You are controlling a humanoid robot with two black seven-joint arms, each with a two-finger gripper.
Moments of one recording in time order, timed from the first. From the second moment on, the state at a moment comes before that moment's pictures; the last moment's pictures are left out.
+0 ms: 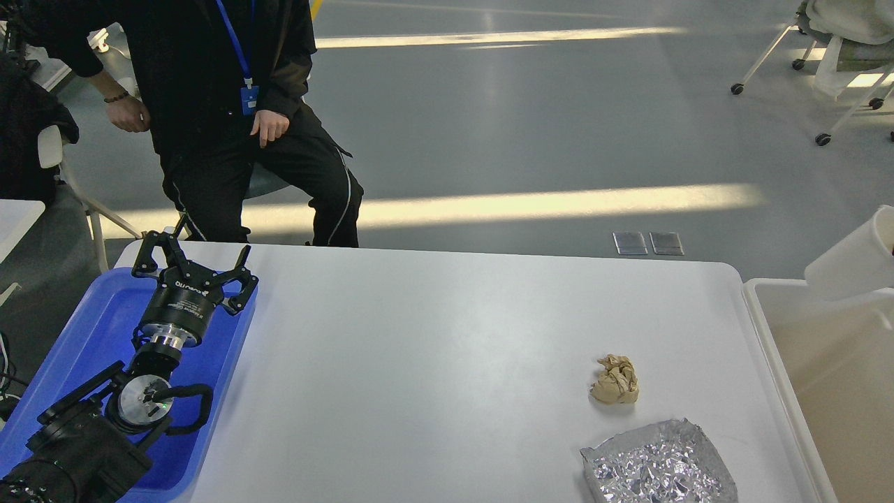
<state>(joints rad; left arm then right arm) -0.49 0.34 -0.88 -0.55 -0.07 -0.62 -0.51 1.10 -1.43 0.13 1.36 -1.23 0.37 0.18</state>
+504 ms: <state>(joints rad) -0.49 0.34 -0.88 -0.55 -0.07 -0.61 -0.51 1.11 -1.45 0.15 1.33 -1.16 0.34 0.17</state>
